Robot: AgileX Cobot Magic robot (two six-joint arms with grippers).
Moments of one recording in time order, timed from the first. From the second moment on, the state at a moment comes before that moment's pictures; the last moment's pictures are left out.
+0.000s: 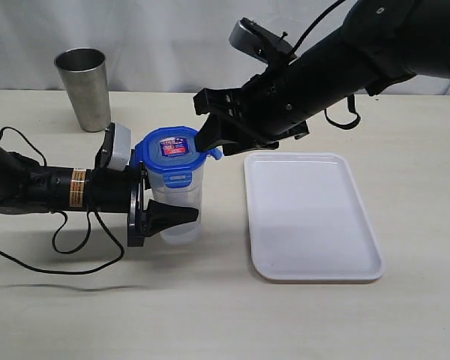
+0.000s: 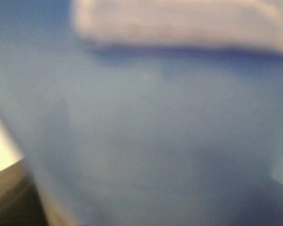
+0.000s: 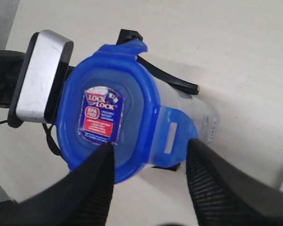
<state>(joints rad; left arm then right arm) -0.17 2.26 -0.99 1.38 -1.23 -0.44 0.43 1.78 -1.34 0.74 0.79 -0.29</state>
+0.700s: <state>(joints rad) -0.16 2.26 -0.99 1.35 -1.22 -0.44 0.43 1.86 -1.35 0.93 0.77 -0.48</state>
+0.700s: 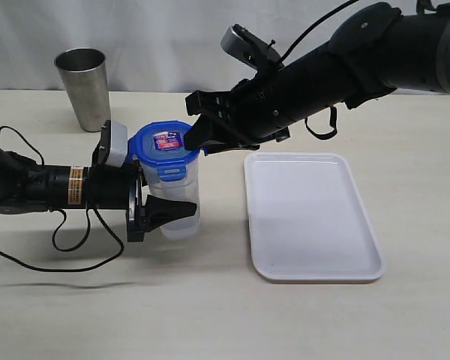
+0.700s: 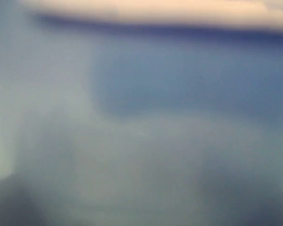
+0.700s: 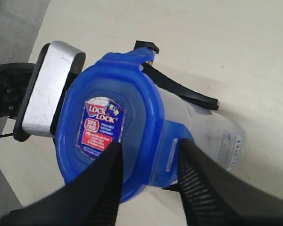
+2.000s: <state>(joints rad) -0.17 2.26 -0.99 1.34 -1.21 -0.44 0.41 1.81 -1.35 0.84 0.85 -0.57</state>
